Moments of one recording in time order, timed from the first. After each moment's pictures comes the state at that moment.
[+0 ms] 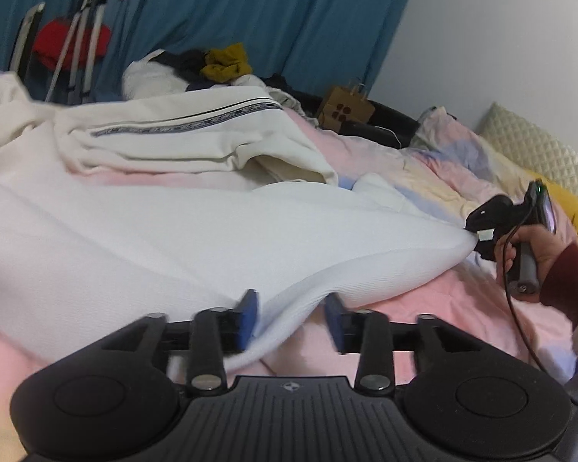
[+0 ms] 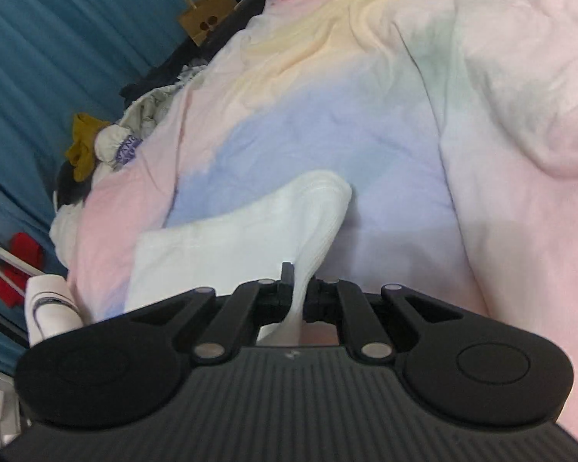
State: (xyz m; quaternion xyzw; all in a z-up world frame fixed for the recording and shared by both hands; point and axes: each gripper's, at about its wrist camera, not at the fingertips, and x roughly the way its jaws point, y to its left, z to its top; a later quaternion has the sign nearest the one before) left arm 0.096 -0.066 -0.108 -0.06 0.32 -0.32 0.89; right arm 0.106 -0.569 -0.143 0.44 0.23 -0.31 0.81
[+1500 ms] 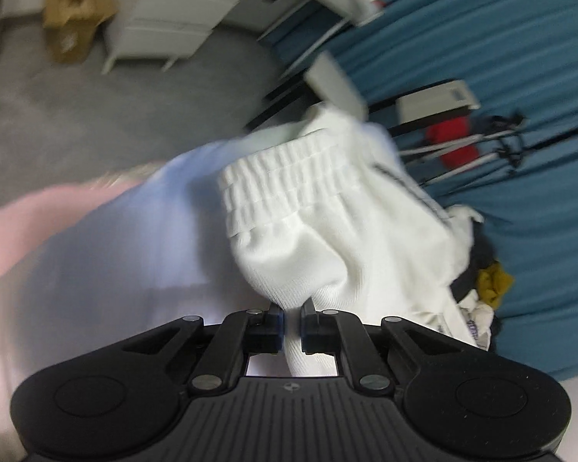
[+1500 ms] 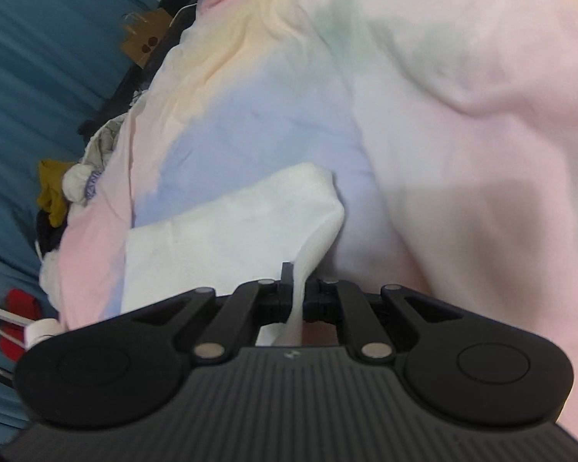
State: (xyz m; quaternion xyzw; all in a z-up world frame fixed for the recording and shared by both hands) left arm 0.021 0.294 -0.055 -0.50 0.35 0.13 0.78; right arm 0.079 -0.578 -0.164 0.52 0.22 -0.35 0.74
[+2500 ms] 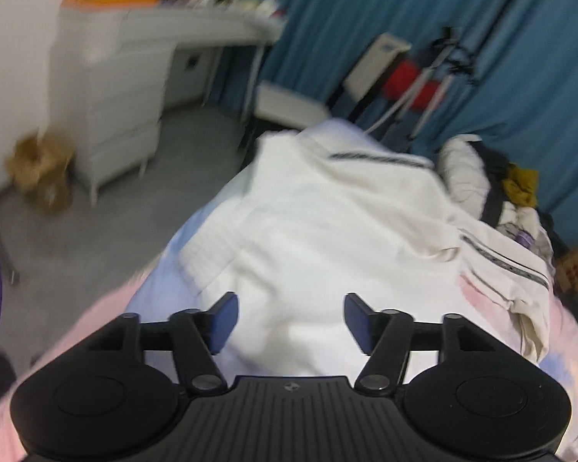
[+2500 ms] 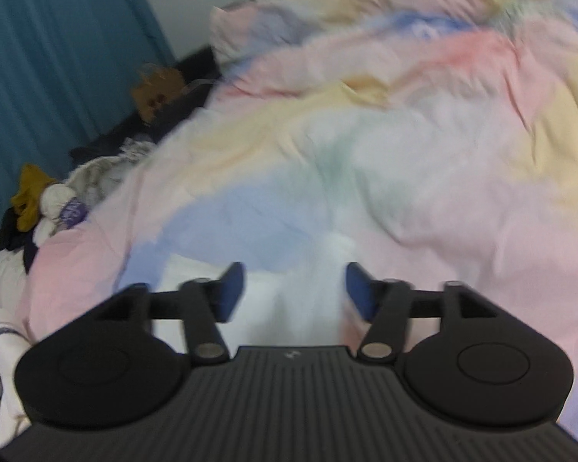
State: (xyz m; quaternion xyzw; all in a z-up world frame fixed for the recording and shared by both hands) left arm -0.009 0.233 0.013 -0.21 0.34 0.11 0.91; right arm 0.062 -0.522 -0.081 0.32 0.17 -0.46 0.81
